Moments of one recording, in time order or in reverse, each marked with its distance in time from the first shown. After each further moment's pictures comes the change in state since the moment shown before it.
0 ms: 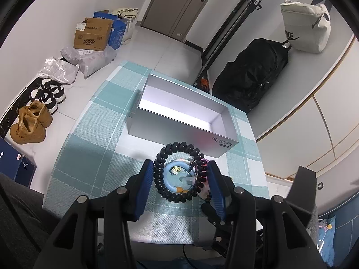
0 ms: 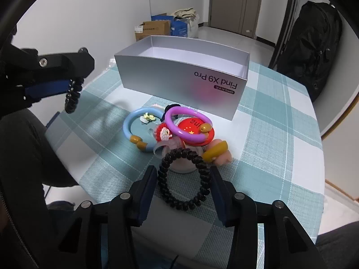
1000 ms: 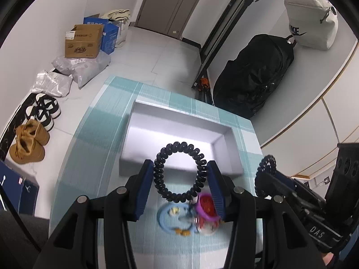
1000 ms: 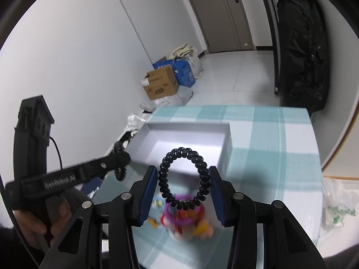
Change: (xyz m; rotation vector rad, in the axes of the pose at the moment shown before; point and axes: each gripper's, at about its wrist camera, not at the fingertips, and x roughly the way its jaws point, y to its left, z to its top) left arm 0.033 -0.016 0.049 0.068 0.030 0.030; right arm -0.043 -0.071 0.080 0.241 -0.223 0.244
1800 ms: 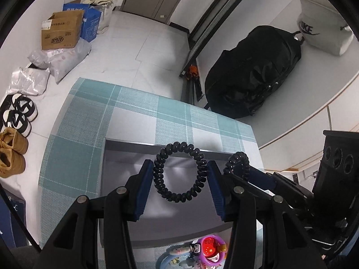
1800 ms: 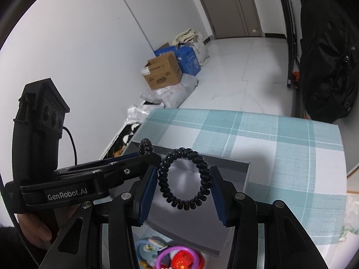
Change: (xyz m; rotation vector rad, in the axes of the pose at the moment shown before) left arm 0.056 0.012 0.049 -0.010 0.119 -0.110; right arm 0.087 -0.012 0.050 -0.006 0.113 0.032
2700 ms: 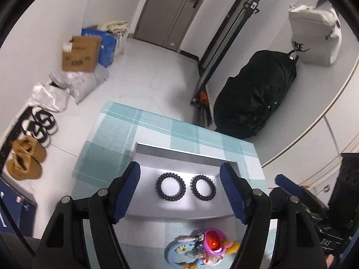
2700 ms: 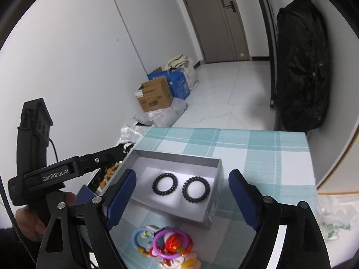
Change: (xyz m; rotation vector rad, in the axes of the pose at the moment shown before) left arm -0.051 -0.011 -0.022 0.026 -0.202 0.110; right arm -0.076 0.006 -0.028 -0.010 -0.180 -0.078
